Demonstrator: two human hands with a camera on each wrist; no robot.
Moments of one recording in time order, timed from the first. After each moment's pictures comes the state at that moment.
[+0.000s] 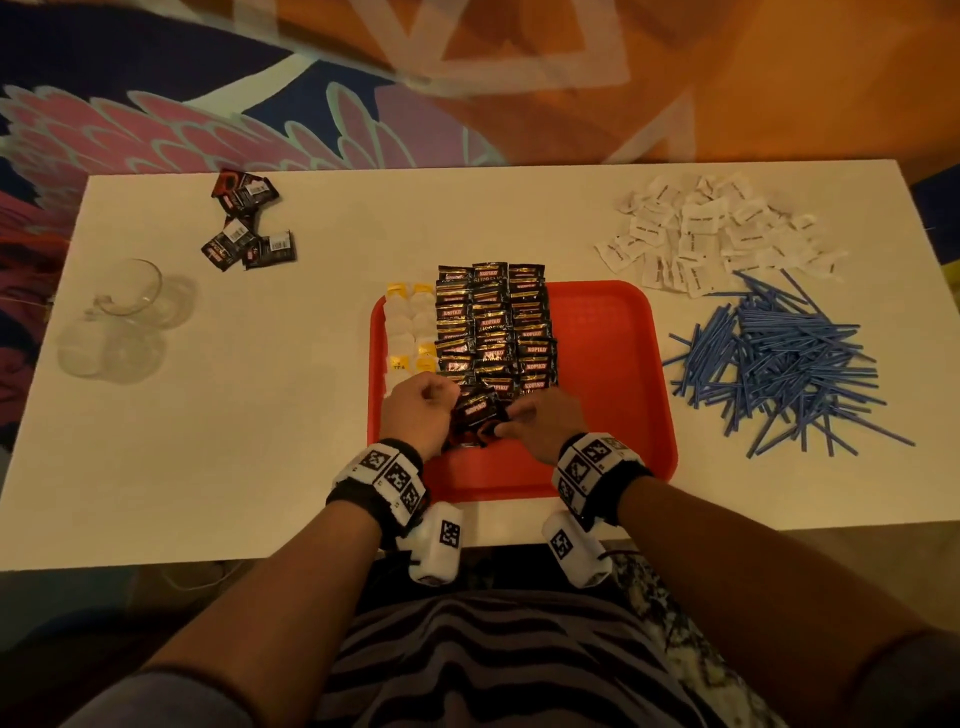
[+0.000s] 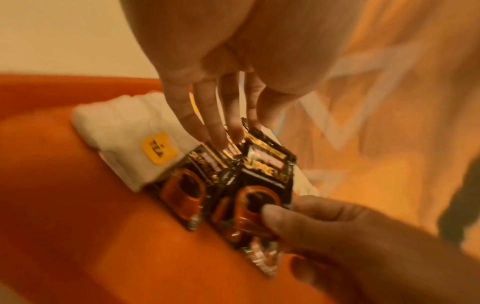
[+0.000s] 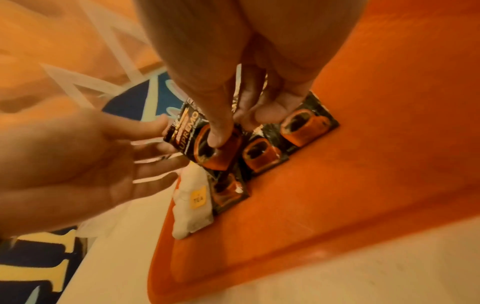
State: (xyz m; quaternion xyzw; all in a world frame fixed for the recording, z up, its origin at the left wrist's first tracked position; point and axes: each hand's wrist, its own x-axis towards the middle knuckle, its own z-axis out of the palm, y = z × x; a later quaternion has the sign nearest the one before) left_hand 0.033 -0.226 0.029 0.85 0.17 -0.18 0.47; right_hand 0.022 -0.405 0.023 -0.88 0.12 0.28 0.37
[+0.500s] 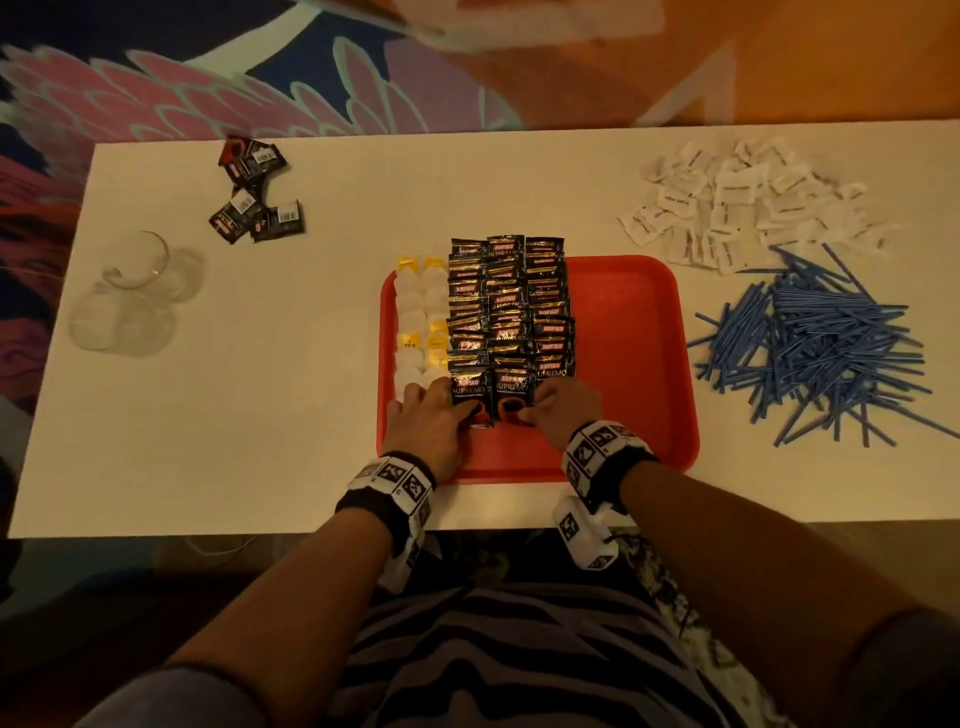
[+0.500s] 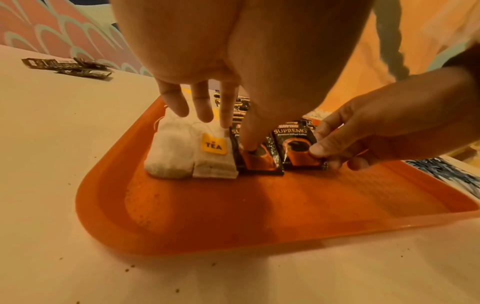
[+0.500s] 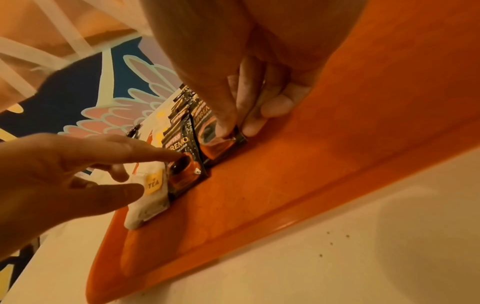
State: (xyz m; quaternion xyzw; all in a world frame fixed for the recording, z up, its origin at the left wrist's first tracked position) left_hand 0.003 -0.216 0.017 0.95 -0.12 -0.29 0.02; right_hand 0.020 -0.407 -0.017 -0.87 0.19 0.29 0.35
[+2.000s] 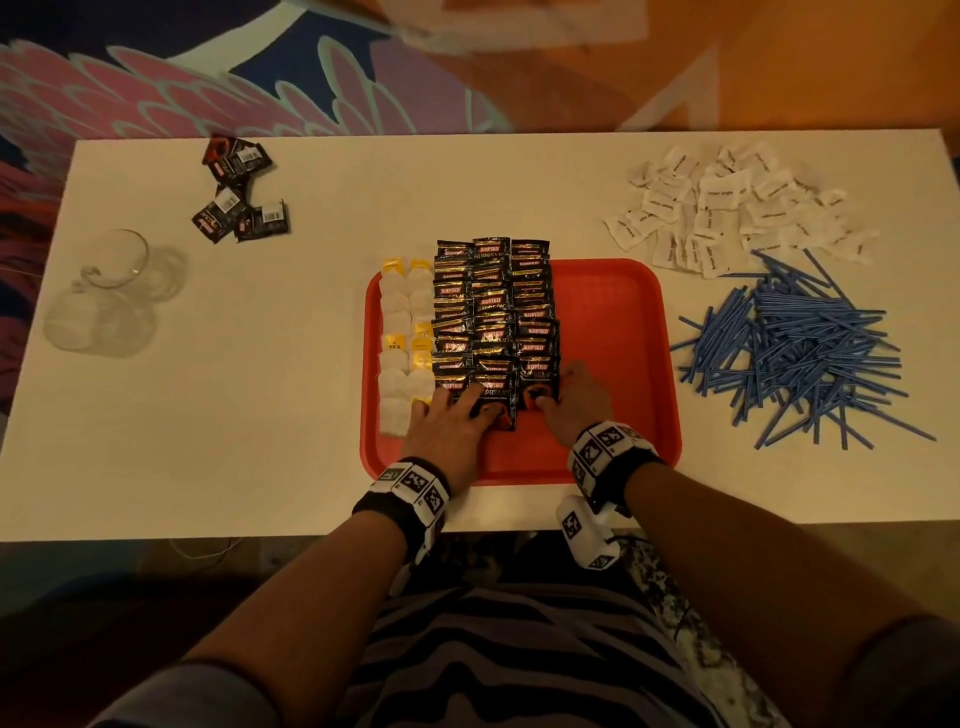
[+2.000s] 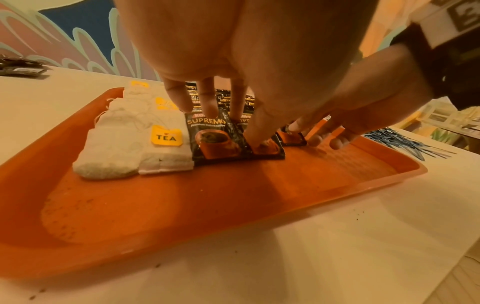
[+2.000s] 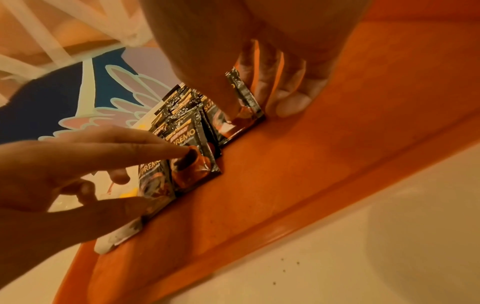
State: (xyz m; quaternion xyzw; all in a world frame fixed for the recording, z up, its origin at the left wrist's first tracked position) left_hand -0.004 -0.251 0.010 0.94 -0.20 -0.28 0.01; right_hand 0.018 -0.437 -0.035 -0.88 0.24 0.22 0.35
